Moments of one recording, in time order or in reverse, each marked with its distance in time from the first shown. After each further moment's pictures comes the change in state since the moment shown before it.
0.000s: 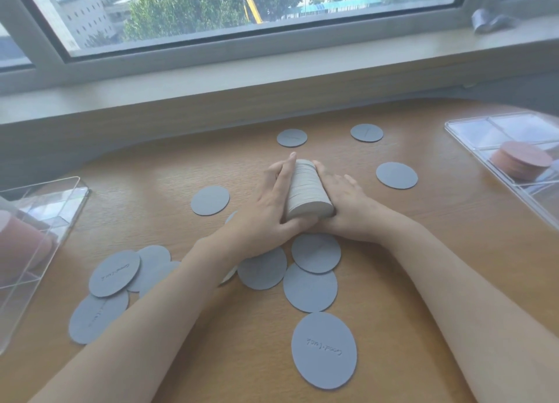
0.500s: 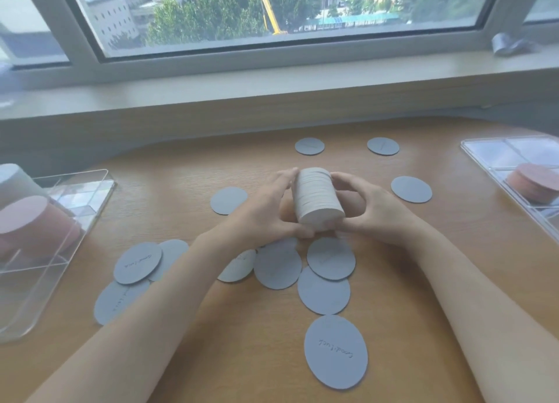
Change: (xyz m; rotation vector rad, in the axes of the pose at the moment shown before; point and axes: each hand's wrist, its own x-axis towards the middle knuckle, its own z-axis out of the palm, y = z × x) left_hand -0.007 -0.022 -0.019 -0.143 0.002 -0.081; right_hand -0.011 0.004 -0.017 0.284 0.087 -0.023
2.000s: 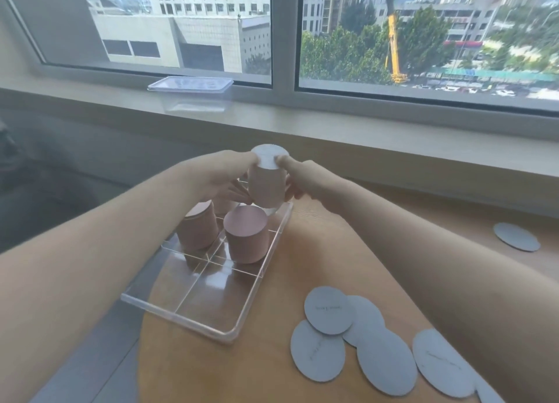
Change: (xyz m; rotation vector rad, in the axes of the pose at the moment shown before) left_hand -0.151 -0.125 -0.301 -0.450 0.416 -0.896; right_hand 0.231 -0.295 0.246 0.075 -0.409 0.040
